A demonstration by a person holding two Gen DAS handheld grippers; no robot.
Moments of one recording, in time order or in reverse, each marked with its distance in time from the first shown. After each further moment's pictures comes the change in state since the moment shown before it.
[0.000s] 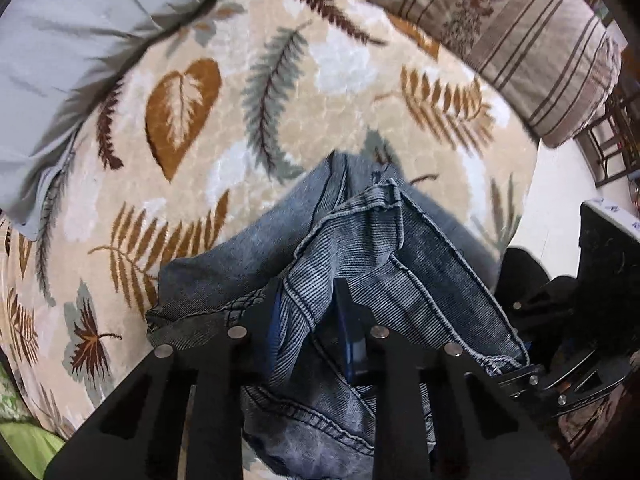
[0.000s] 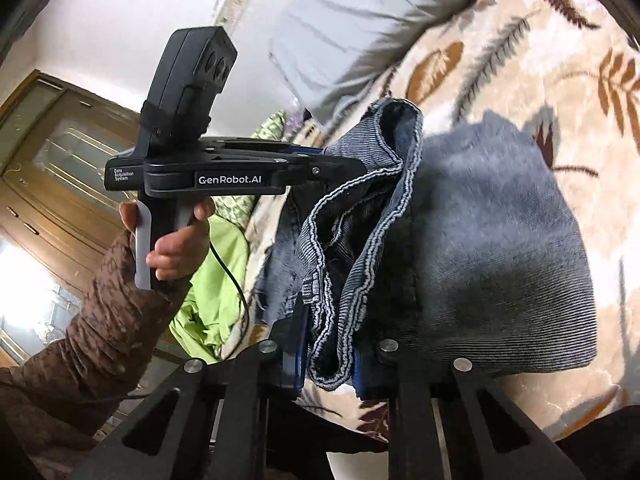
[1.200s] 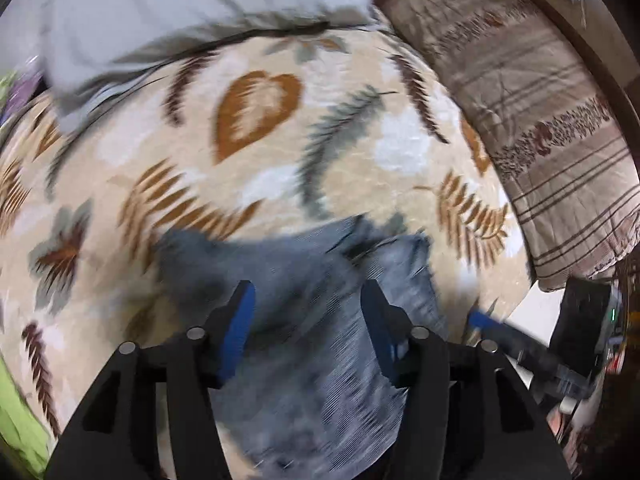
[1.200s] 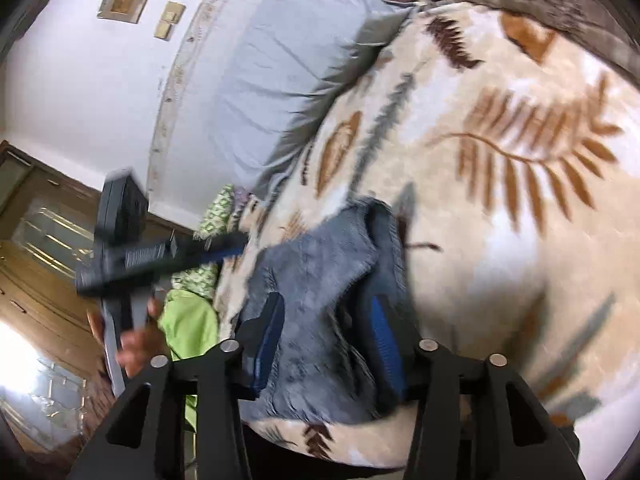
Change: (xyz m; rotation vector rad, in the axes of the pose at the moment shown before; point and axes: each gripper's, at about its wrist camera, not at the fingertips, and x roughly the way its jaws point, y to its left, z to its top) left arm -0.025 0.026 -0.028 -0.496 -0.155 -0.007; right arm -0.034 -0.085 0.066 0.178 -0.149 -0.109
